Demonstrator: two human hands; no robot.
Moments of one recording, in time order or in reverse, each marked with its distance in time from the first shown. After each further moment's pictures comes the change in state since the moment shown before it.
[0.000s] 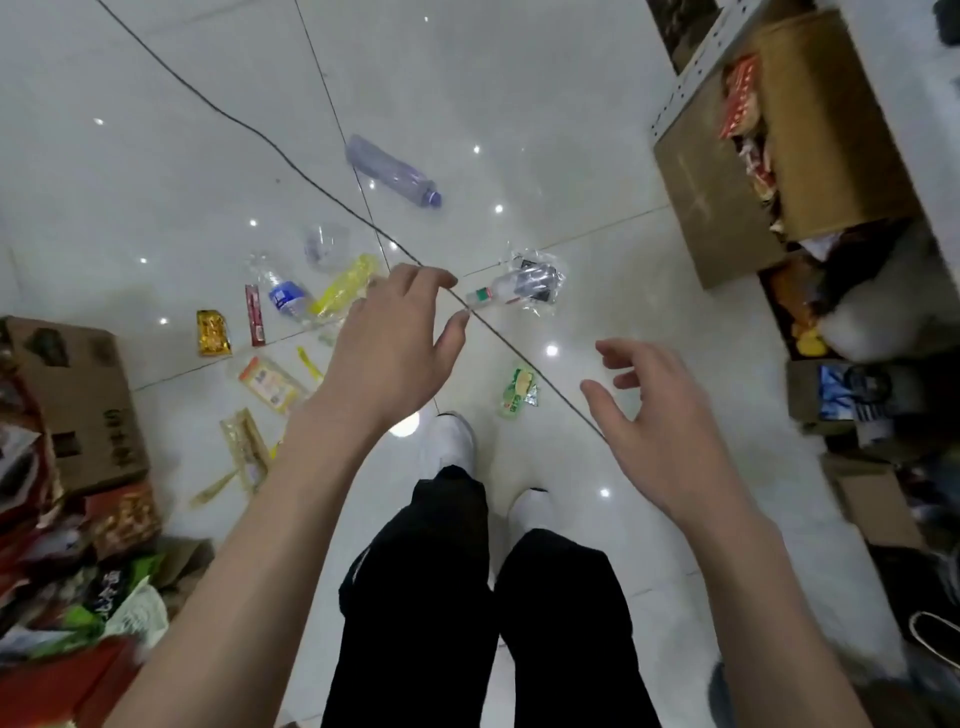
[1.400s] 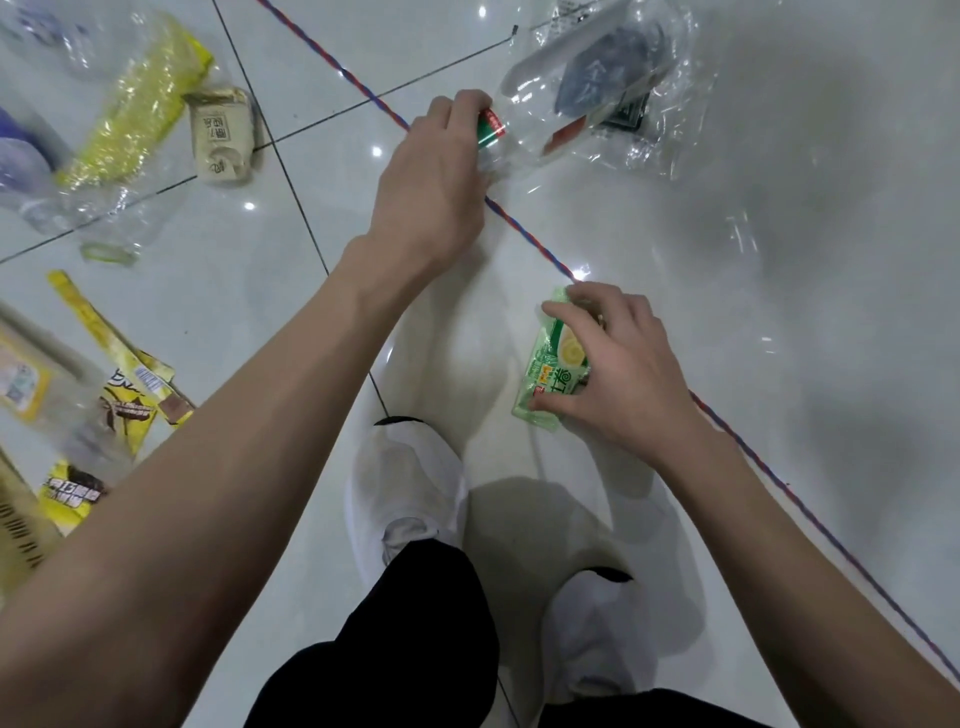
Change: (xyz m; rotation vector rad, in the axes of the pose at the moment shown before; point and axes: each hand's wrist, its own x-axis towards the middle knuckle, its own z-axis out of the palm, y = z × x) left_hand 0.253 -0.186 0.448 -0.002 0.071 0.060; right_hand 0.210 0.344 0.373 -0.298 -0.203 -0.257
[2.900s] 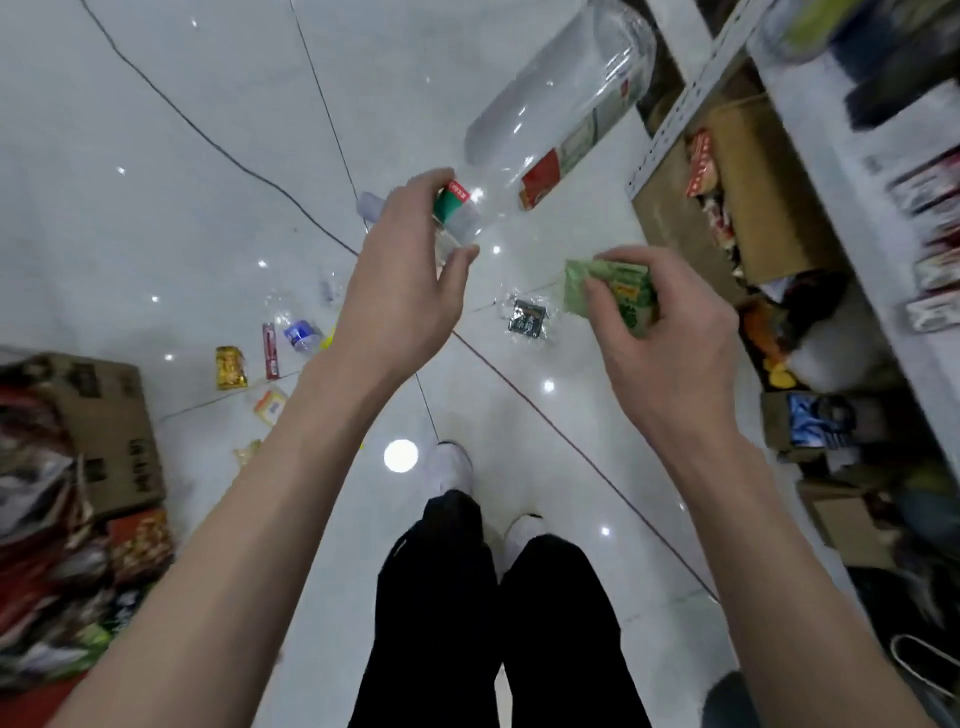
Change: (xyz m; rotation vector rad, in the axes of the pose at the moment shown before) left_hand -0.179 0.240 -0.523 -0.329 0.273 0.081; right_hand -0.177 -0.323 -0.496 0.271 0.691 -0.055
